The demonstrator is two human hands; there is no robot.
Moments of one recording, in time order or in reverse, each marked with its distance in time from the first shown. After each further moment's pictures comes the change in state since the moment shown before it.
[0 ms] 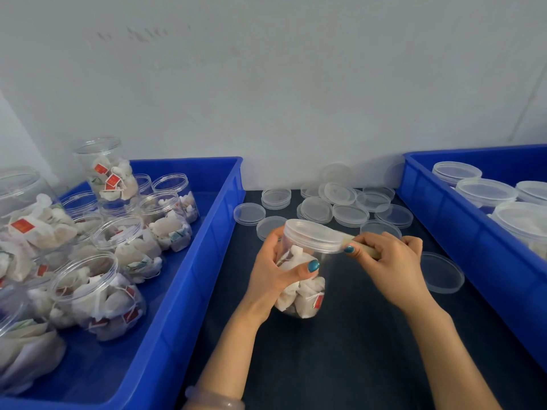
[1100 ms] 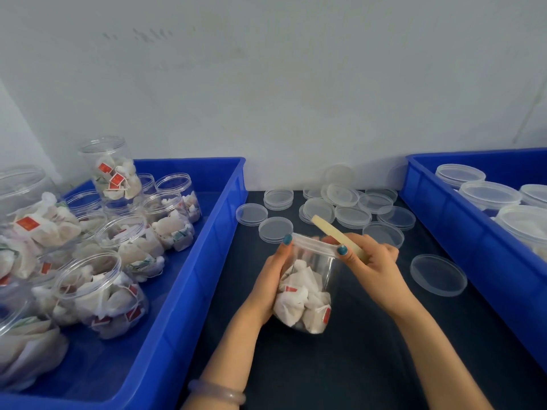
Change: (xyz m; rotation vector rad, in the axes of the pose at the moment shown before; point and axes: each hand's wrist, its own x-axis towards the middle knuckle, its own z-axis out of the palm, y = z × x) left_hand 0.007 -0.001 0.004 -0.047 -0.056 -0.274; right_hand -0.003 -0.020 0.012 0.389 -0.177 -0.026
